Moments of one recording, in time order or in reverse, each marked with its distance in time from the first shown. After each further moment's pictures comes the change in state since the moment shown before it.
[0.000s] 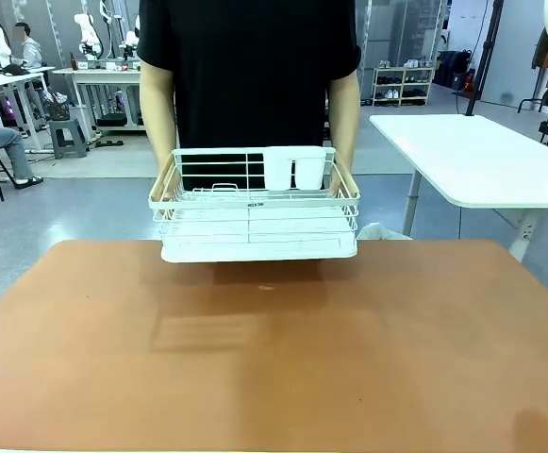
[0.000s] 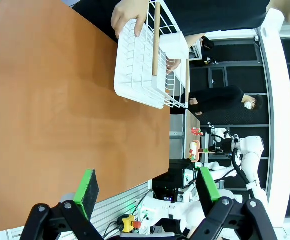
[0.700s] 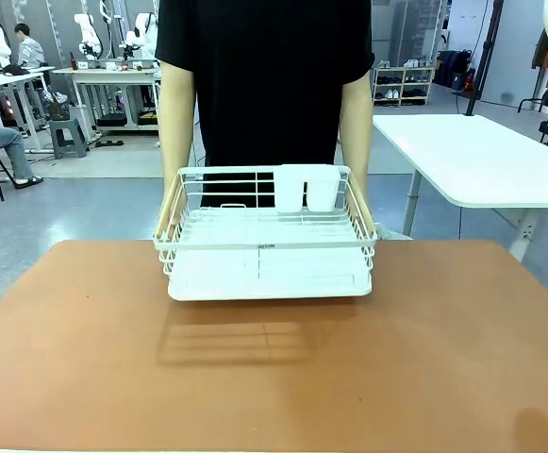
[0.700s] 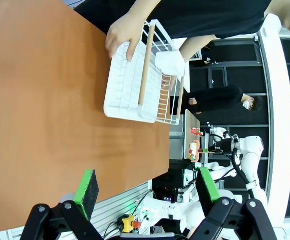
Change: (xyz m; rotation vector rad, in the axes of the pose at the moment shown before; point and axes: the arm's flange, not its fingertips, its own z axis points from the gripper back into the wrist) left arm 0.000 0.000 0.000 0.000 0.000 0.000; right arm 0.000 0.000 0.000 0.000 0.000 -0.002
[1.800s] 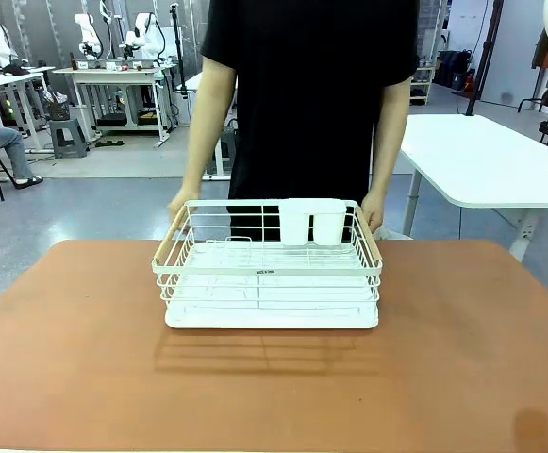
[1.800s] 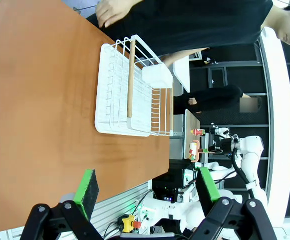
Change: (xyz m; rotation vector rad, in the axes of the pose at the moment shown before) left arm 0.000 0.000 0.000 0.000 0.000 0.000; right arm 0.000 0.000 0.000 0.000 0.000 0.000
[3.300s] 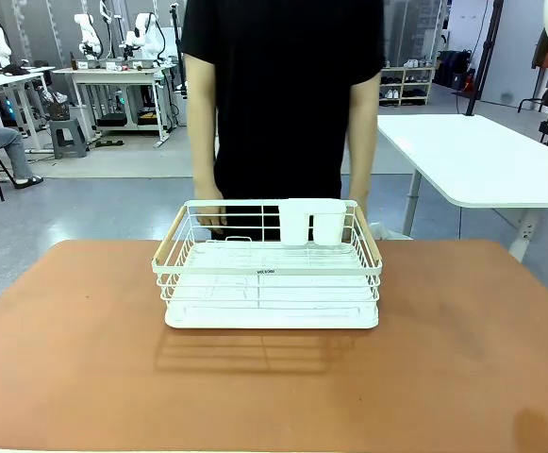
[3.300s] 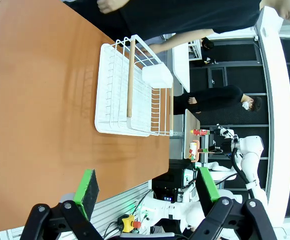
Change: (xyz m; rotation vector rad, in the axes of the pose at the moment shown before) left arm 0.000 0.000 0.000 0.000 0.000 0.000; right arm 0.000 0.000 0.000 0.000 0.000 0.000
